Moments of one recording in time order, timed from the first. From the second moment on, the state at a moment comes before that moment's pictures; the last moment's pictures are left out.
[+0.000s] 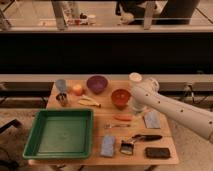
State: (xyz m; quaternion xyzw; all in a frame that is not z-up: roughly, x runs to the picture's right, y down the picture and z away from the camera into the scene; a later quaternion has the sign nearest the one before) arm 0.160 0.142 0.827 -0.28 -0.05 -0.03 0.96
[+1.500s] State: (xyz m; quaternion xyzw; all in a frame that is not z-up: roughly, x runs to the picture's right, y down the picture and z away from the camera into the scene) arm 0.173 0.165 0.850 -0.30 -0.08 -0.01 0.95
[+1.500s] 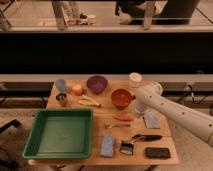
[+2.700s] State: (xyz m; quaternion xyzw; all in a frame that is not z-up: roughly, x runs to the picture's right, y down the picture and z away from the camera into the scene) arm 0.179 0.160 0.882 -0.28 -0.09 0.01 0.95
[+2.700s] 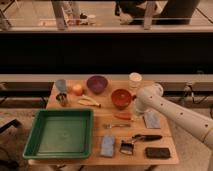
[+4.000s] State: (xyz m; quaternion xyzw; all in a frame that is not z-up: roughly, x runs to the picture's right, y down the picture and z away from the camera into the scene) arm 0.191 0.092 0.802 -0.35 -0.11 -0.06 0.93
